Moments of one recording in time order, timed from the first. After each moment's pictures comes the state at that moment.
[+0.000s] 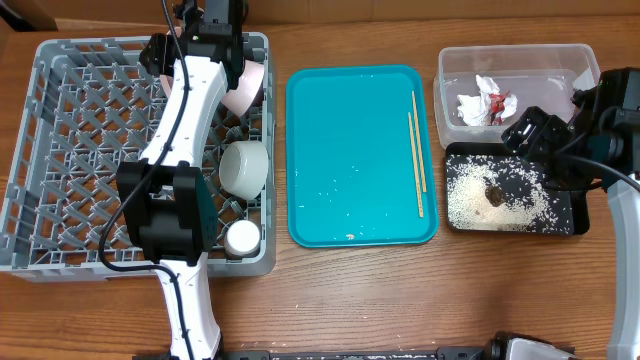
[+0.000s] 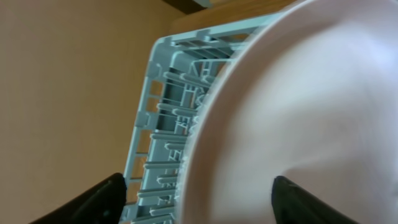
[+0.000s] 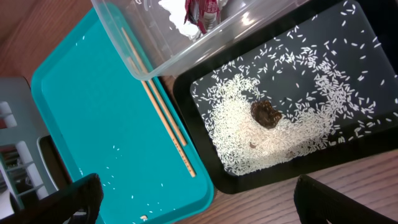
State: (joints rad) left arm -0.11 2.22 2.04 -0.87 -0.97 0.08; right arm -0.20 1.40 1.44 -1.19 -0.22 0.41
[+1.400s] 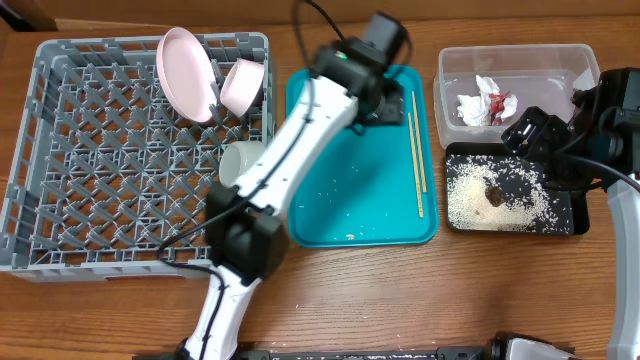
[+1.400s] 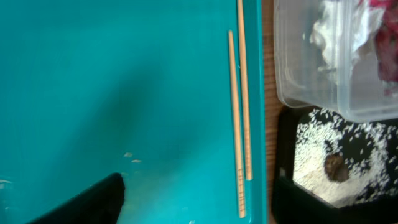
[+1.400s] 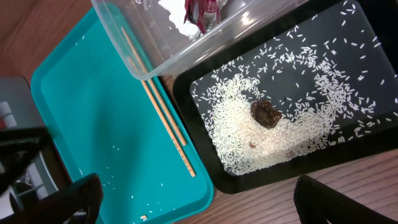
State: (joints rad) left arm -0.62 2.31 2.32 -1.21 0.08 -0.62; right arm -0.20 1.40 1.44 -1.19 -0.23 0.41
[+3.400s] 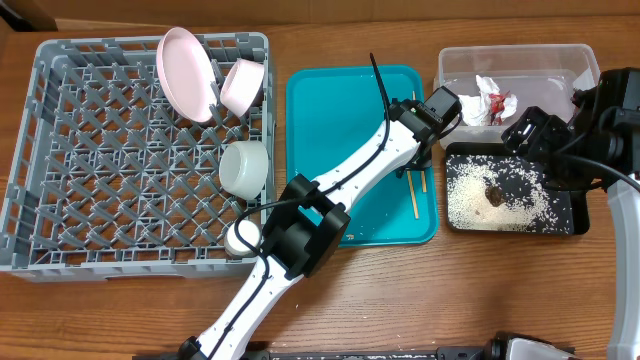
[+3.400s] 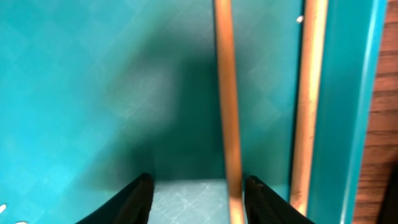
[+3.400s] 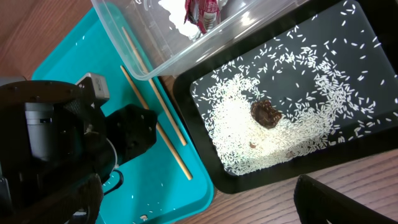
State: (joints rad) left arm -0.78 2.58 2.32 -1.10 -0.15 -0.79; right arm -0.20 1.40 1.44 -1.19 -0.23 0.41
